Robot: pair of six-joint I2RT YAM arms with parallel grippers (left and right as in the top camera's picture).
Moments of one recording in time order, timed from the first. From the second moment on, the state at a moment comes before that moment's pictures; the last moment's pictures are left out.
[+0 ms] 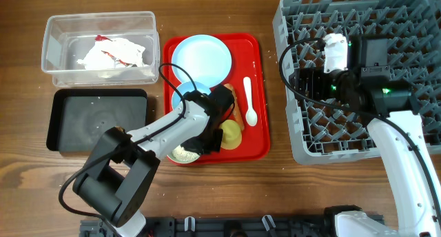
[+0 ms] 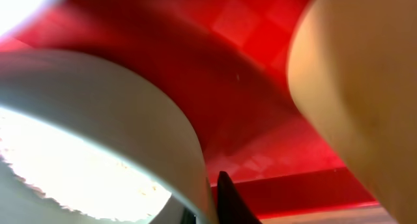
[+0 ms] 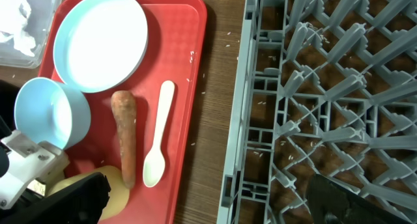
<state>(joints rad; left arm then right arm) -0.66 1.80 1.09 -0.97 0.05 -0.47 0.08 1.33 1.20 -0.83 -0.24 -0.01</state>
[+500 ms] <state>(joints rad) -0.38 1.67 1.45 -1.17 0.19 -0.47 0.08 1.33 1.20 -0.83 -0.25 -0.01</state>
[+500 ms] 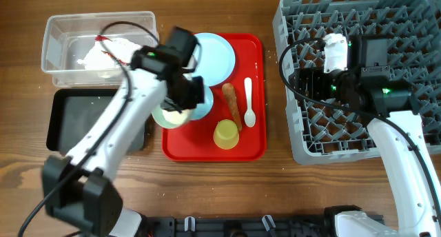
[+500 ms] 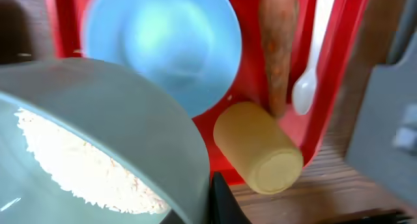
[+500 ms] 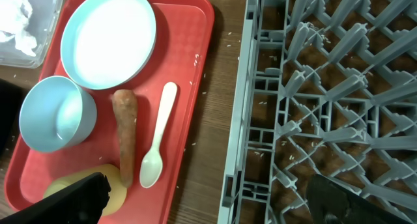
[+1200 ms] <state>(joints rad) 0.77 1.66 1.24 -1.16 0.94 0.11 0.08 1.33 1.20 -0.85 -0.25 -0.01</state>
